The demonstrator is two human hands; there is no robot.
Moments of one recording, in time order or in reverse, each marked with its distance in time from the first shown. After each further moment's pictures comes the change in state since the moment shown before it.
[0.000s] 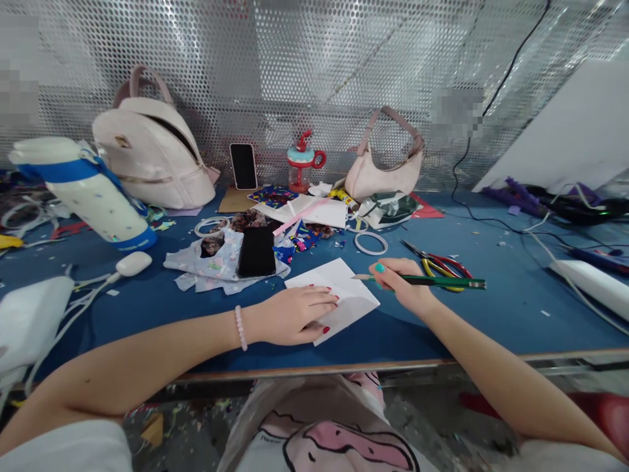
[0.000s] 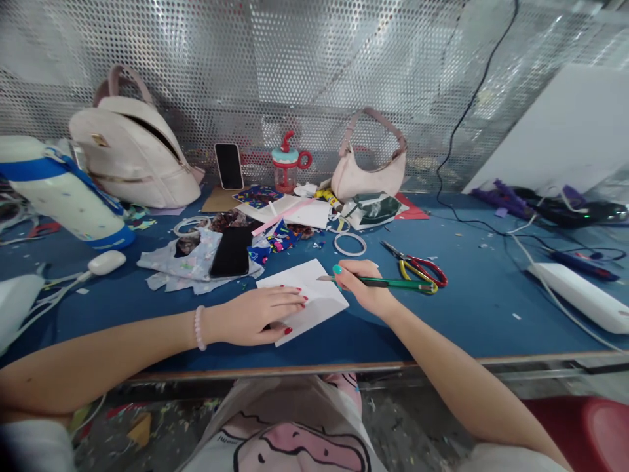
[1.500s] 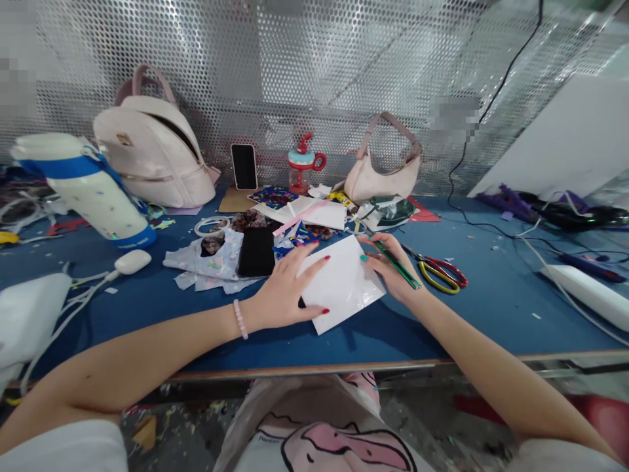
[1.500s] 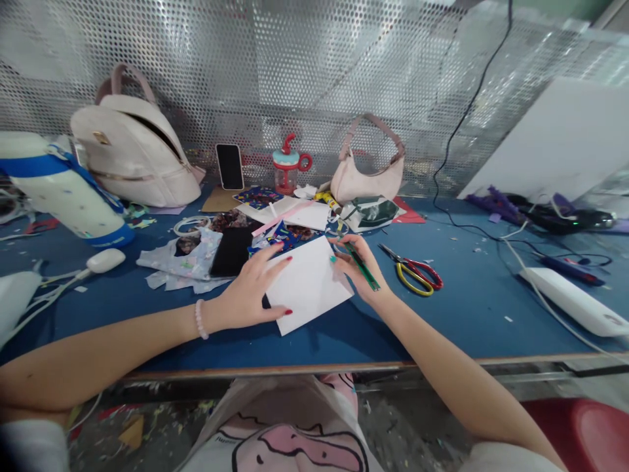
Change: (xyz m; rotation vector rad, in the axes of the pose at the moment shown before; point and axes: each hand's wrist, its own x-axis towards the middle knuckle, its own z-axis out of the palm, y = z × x) left_hand -0.002 -0.009 -0.006 0.082 0.399 -0.313; right_hand 0.017 0.041 0.011 0.420 0.223 0.158
